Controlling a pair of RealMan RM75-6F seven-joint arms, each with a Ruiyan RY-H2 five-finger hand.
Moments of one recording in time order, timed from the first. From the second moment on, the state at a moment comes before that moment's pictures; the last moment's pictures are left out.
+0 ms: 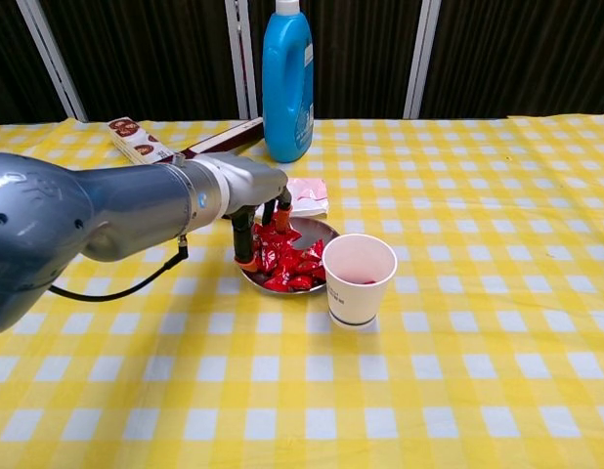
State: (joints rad) left arm -1.22 -1.78 -0.20 -1.43 0.31 1.05 1.03; right arm 0.11 -1.09 0.06 -1.64 -1.52 1.45 0.07
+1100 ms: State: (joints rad) left arm -1.21 -1.79 -0.24 -1.40 0.42 1.06 0.98; right arm 0.11 -1.09 0.06 -1.65 -1.51 1.45 0.07
